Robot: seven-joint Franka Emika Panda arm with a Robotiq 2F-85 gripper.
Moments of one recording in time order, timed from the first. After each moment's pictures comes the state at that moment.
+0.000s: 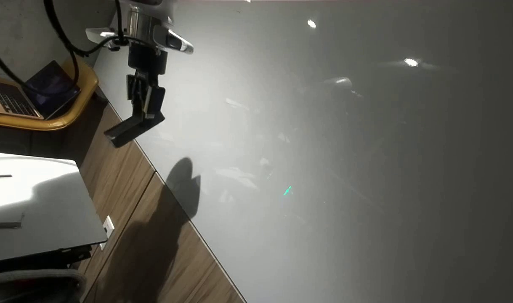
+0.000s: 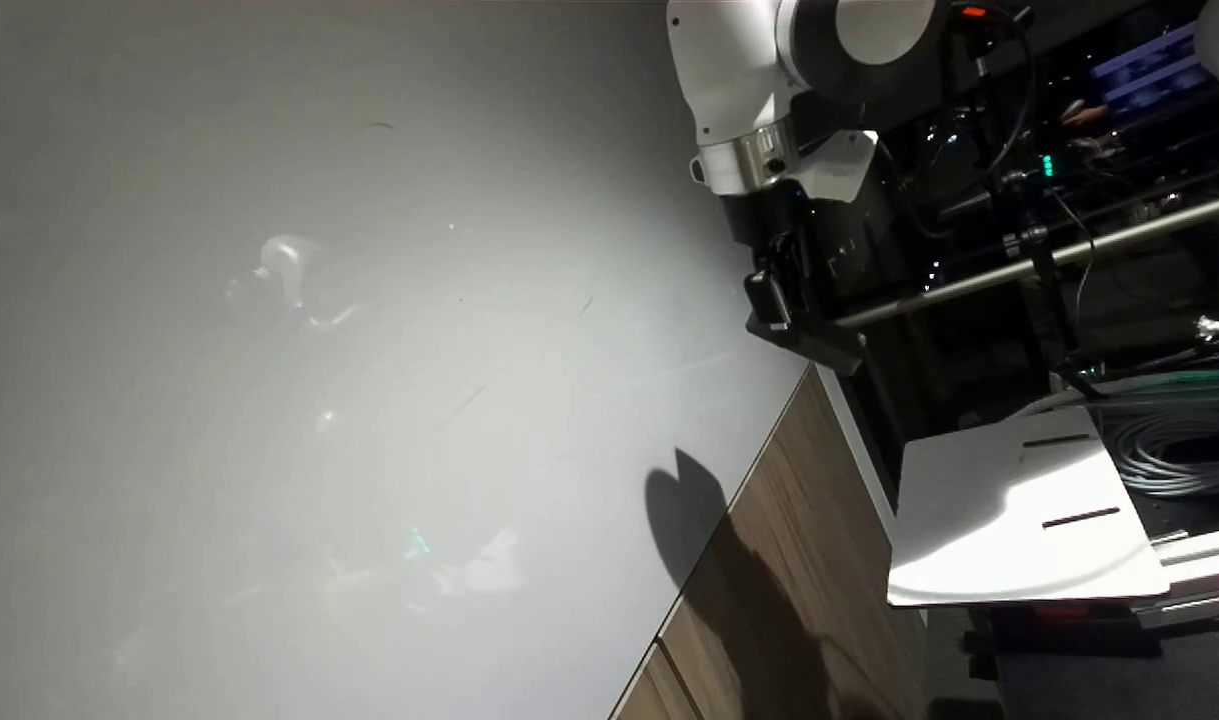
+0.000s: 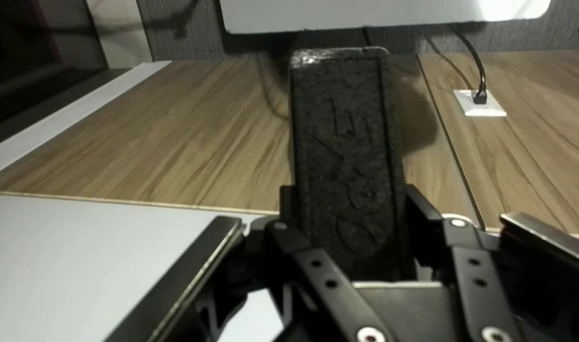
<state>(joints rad) 0.08 -0.43 0.07 -2.65 -0.34 2.38 0.42</state>
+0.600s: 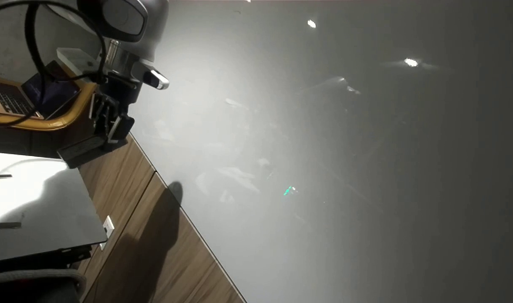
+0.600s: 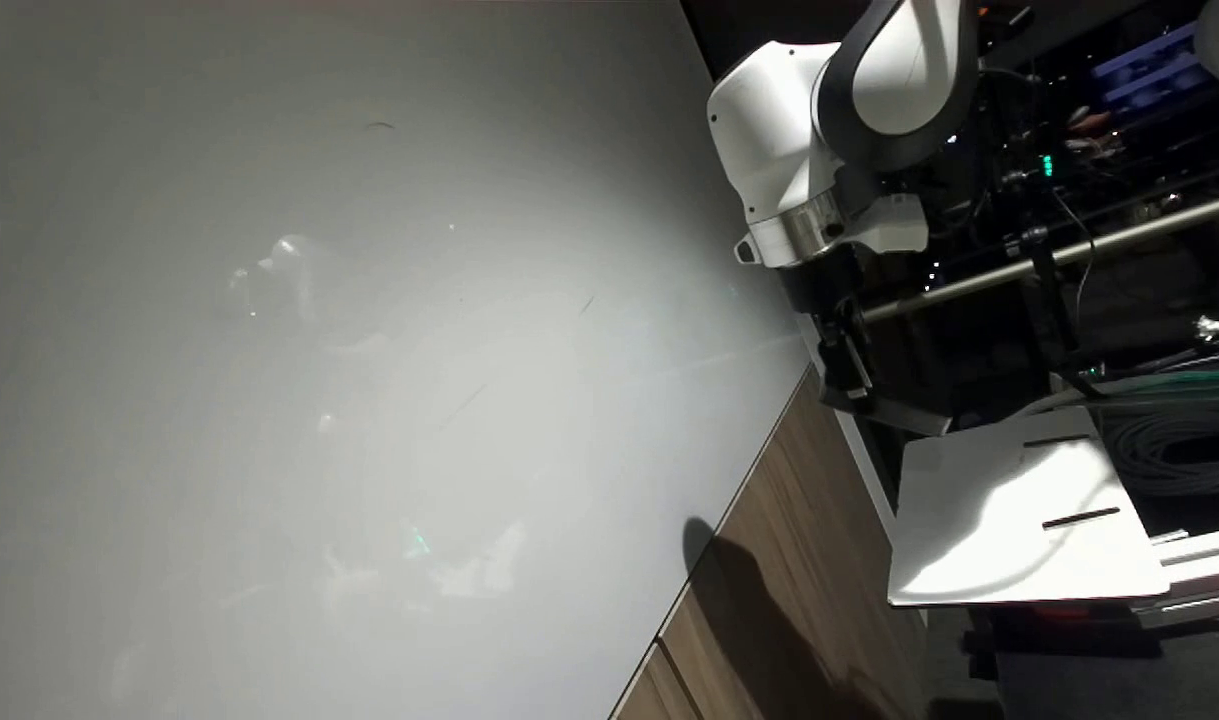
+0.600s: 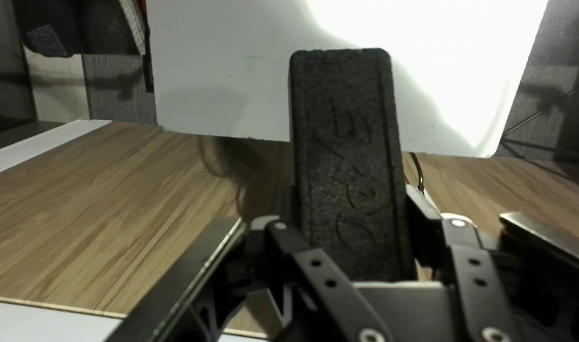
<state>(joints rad) 0.09 -0.31 0.07 -2.75 -0.15 2.46 0.20</state>
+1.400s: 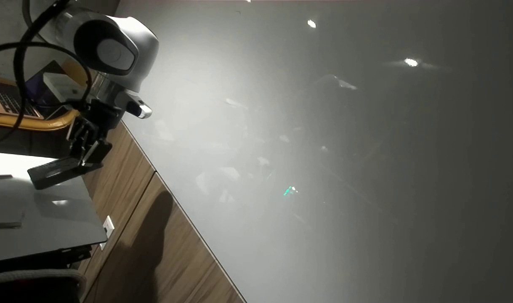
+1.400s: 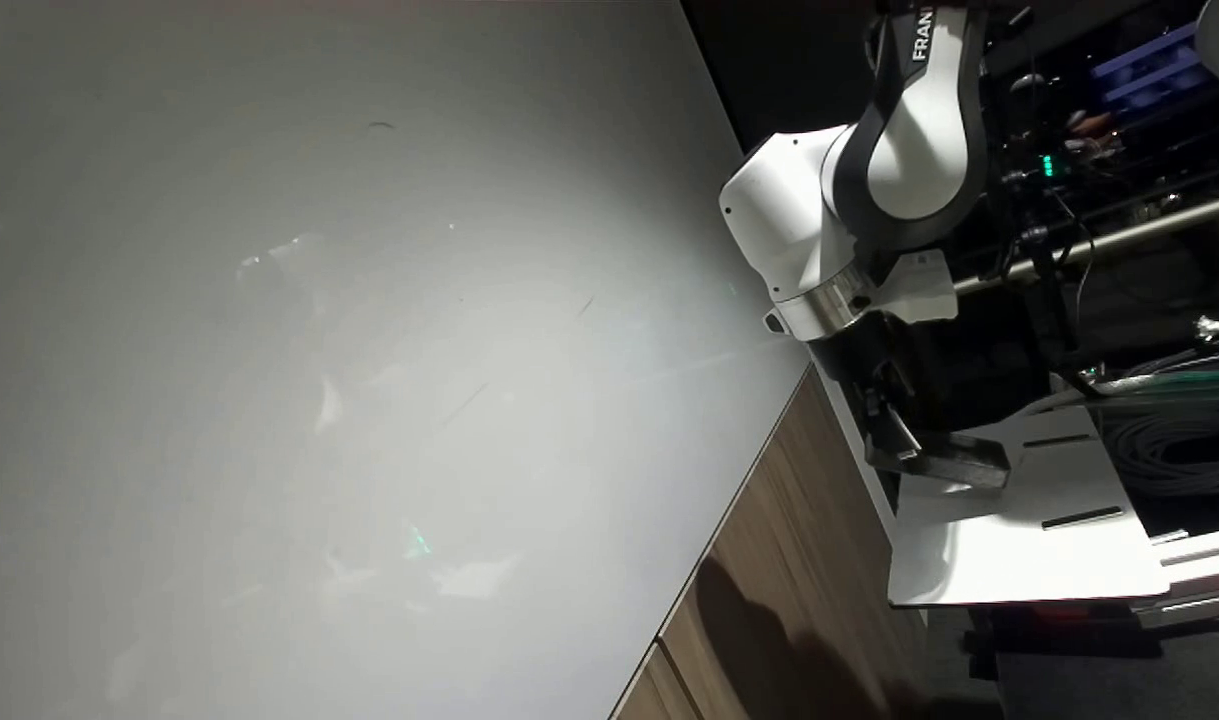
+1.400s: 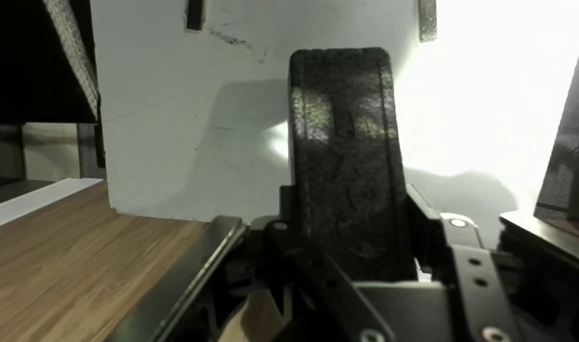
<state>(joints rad) 0.08 -0.10 0.11 -2.73 -0.15 2.51 0.25</state>
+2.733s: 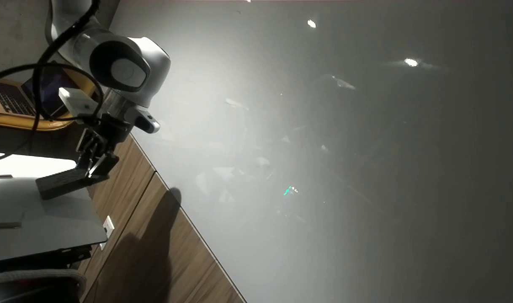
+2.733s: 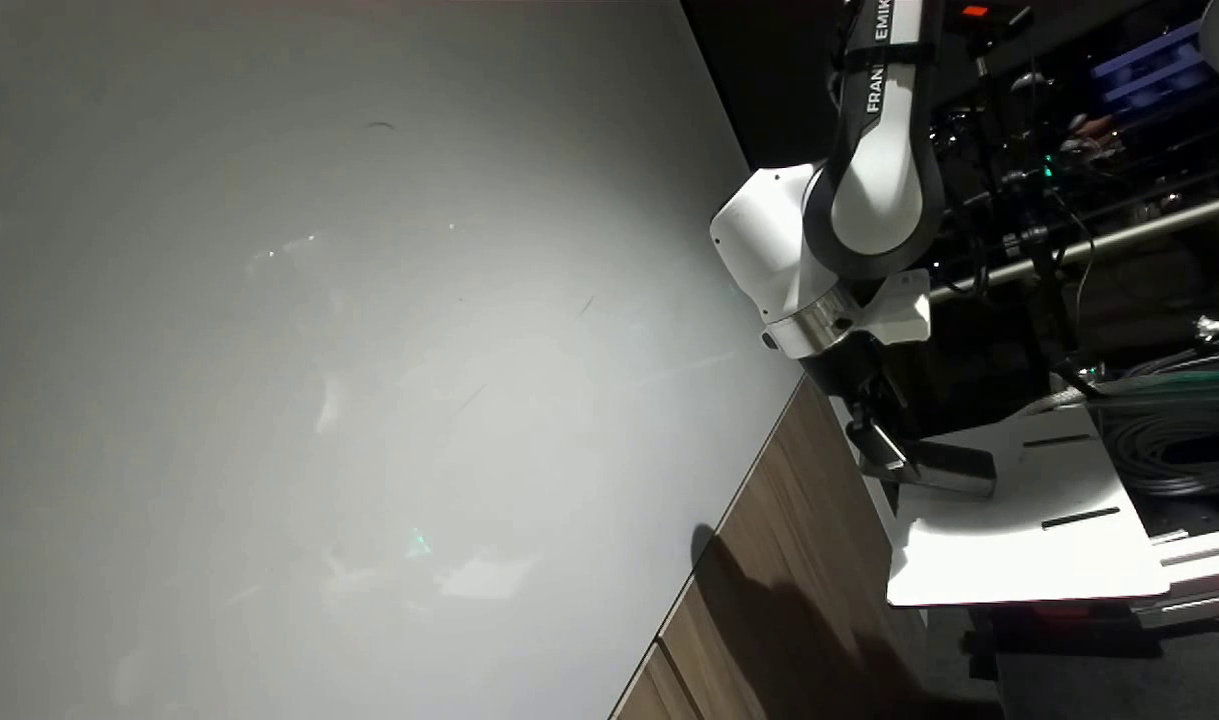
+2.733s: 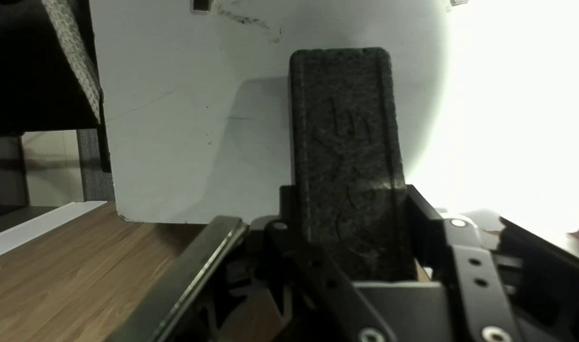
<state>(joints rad) 0.05 0.01 0.07 -2.66 -0.15 2.51 0.25</state>
